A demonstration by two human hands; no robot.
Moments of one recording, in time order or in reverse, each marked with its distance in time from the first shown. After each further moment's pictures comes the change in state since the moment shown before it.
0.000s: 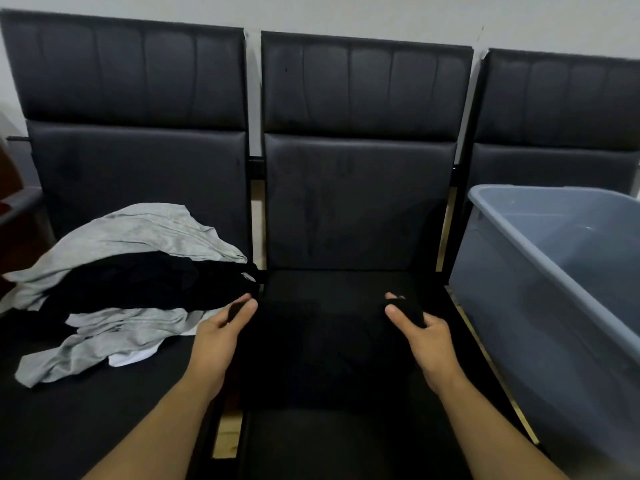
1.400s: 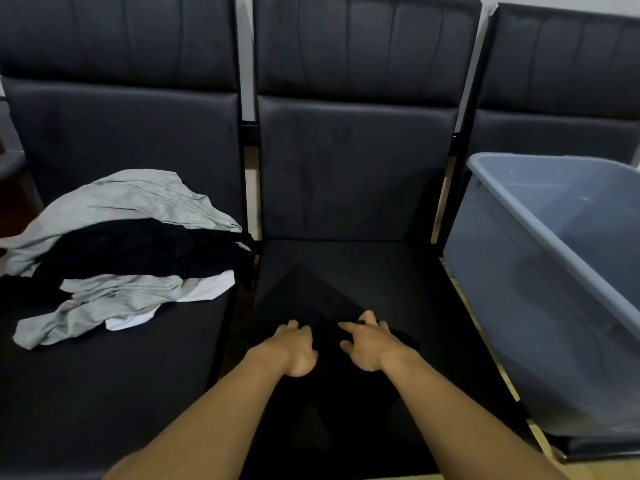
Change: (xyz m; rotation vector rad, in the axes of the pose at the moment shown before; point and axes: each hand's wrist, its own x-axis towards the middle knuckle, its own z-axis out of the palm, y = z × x) left_hand -0.015 -0.043 0.082 1.488 -0.689 -0.148; right_hand -0.006 0.044 0.047 -1.328 -0.589 0.165
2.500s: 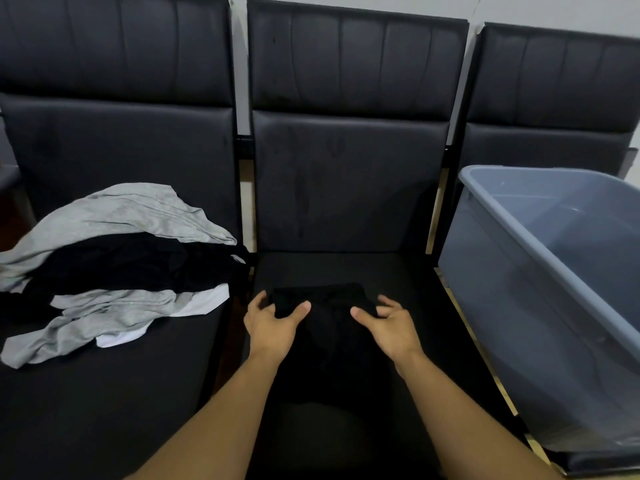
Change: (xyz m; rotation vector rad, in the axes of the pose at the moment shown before) left_hand 0.019 -0.008 -0.006 -1.141 0.708 -0.042; right_hand -0.005 0.022 -0.026 1.006 0.476 0.074
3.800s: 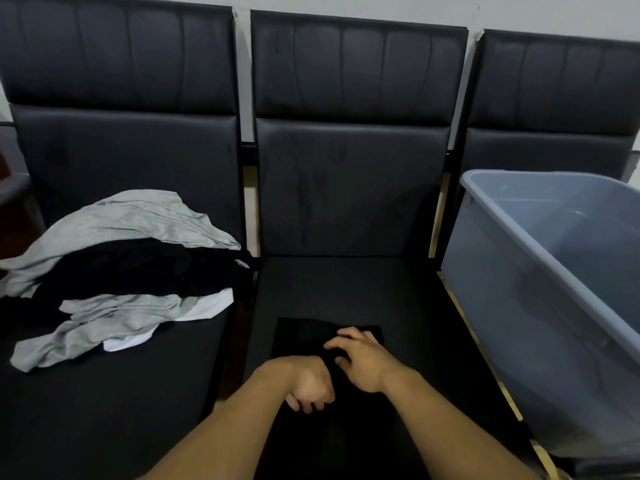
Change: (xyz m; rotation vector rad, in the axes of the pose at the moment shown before) left_hand -0.032 0.018 0.014 0.867 -1.013 -0.244; right_hand -0.011 0.013 0.027 -0.869 -0.486 -0.322
